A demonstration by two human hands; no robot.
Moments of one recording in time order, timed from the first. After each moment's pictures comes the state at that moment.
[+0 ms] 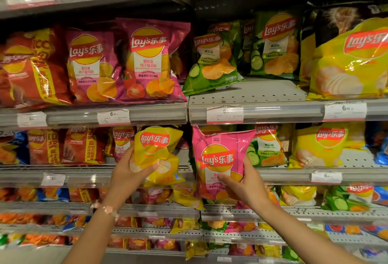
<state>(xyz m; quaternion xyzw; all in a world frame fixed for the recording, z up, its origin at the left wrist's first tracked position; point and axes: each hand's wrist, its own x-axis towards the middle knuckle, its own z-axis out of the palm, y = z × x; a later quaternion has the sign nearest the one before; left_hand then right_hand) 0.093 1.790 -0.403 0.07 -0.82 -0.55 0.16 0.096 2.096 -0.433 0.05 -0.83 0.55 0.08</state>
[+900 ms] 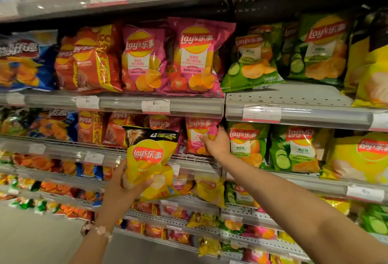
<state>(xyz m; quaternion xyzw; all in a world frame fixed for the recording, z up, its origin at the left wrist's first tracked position) 0.182 1.724 -0.427 0.14 -0.80 -0.55 0.21 -0.008 1.947 -0.409 0.02 -0.84 0.55 0.05</state>
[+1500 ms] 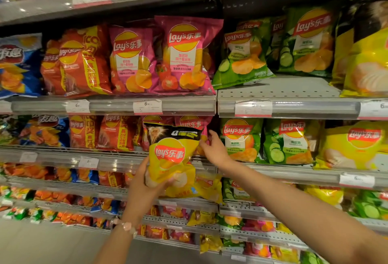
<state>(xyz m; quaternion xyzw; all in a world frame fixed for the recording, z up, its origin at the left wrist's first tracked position) 0.164 1.776 -0.425 0.06 -0.80 -0.58 0.16 0.030 1.962 -0.407 0.06 -0.80 0.59 -0.05</state>
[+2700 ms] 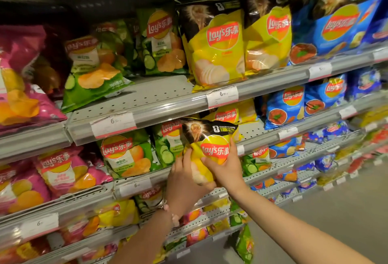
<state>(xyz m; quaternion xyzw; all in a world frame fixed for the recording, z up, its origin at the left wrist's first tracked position) 0.104 2.108 -0.430 -0.21 -0.92 -0.32 0.05 0.116 2.244 -0.438 -0.17 -0.74 0.62 0.21</state>
